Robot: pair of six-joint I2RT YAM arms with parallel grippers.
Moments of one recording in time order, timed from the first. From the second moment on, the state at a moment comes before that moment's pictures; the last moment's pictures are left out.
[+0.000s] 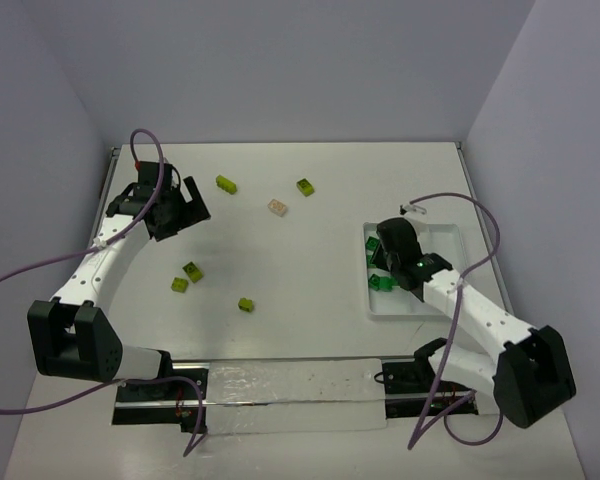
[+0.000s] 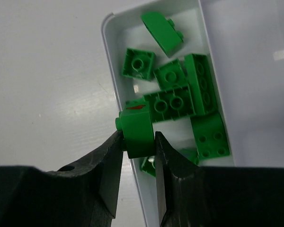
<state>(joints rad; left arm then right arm) -0.17 1.38 1.17 -0.69 -0.06 -0.53 0.43 1.10 0.65 -0.32 0.38 0.65</state>
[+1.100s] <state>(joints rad) -0.17 1.38 1.17 -0.69 -0.03 -0.52 0.44 0.84 0.51 -0.62 0.33 0.90</state>
